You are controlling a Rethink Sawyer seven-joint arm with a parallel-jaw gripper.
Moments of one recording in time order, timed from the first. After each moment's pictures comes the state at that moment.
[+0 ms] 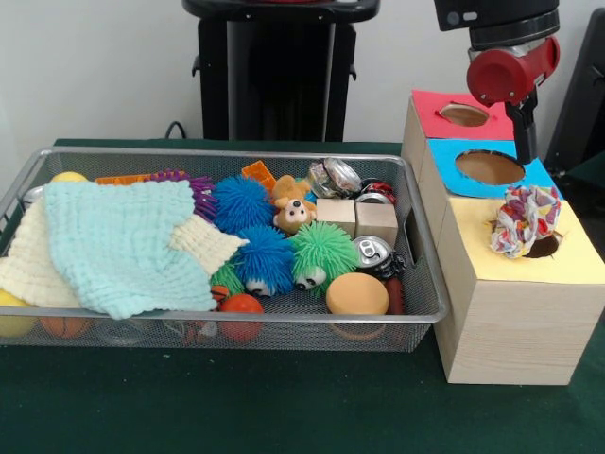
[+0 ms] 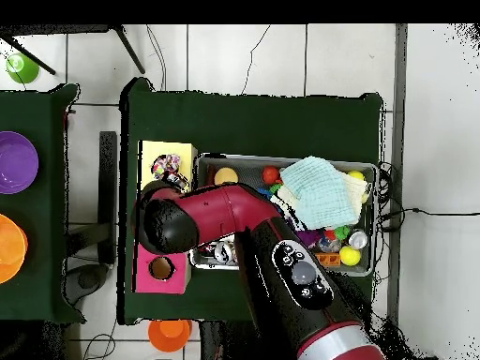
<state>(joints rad) -0.40 -0.80 0.57 1.83 -0.30 0.35 1.08</state>
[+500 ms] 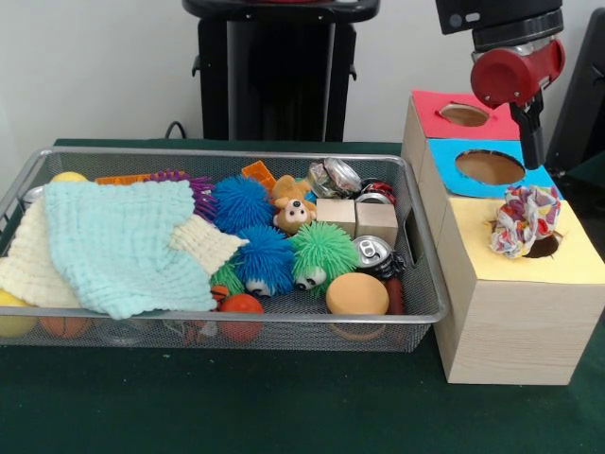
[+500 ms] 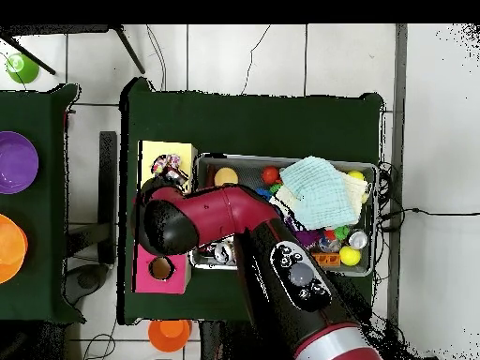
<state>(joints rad) -0.39 -0.79 0.54 1.83 -0.31 0.27 1.08</state>
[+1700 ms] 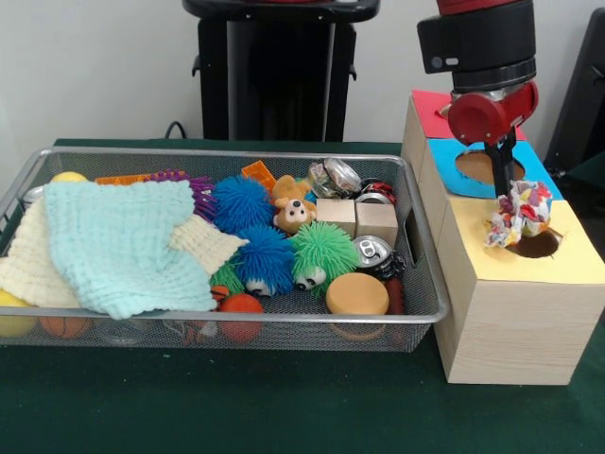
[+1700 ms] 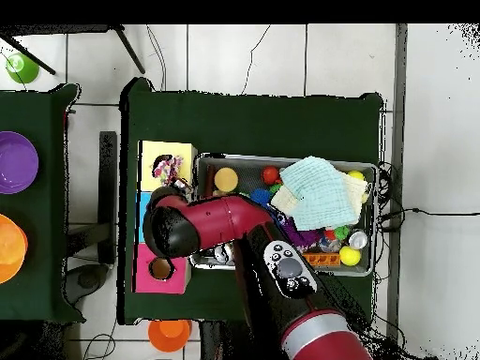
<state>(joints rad) -0.33 -0.71 0.44 1.82 -0.31 0.20 1.08</state>
